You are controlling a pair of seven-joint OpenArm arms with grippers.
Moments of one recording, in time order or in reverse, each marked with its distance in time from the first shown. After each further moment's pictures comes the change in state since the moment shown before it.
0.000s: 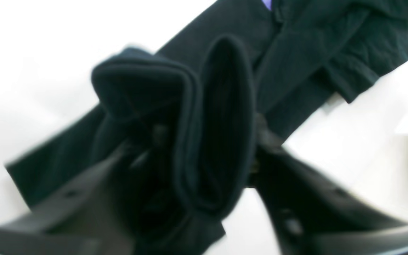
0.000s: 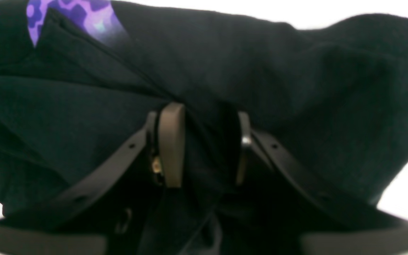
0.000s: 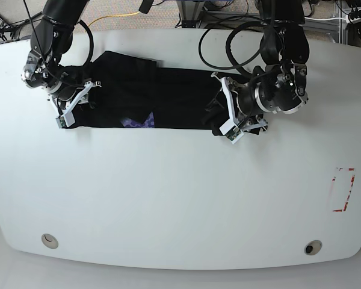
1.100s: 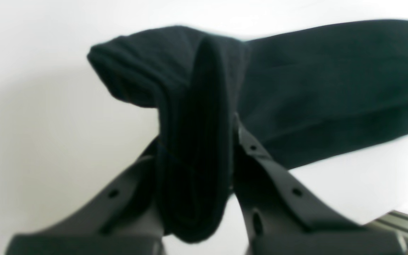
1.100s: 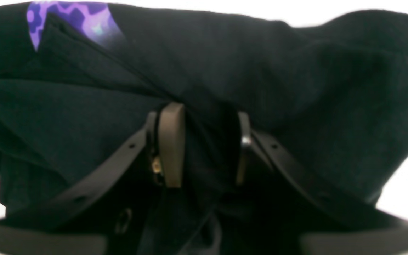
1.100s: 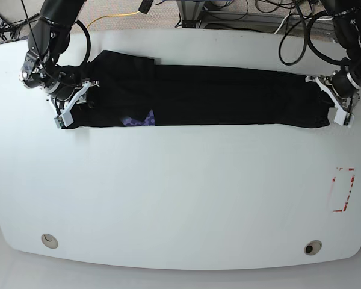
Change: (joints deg) left arm 9.3 -16.9 -31.4 -6.3 -17.6 0.2 -5.4; right arm 0.0 1.4 0.0 -1.5 1.5 0.2 0.2
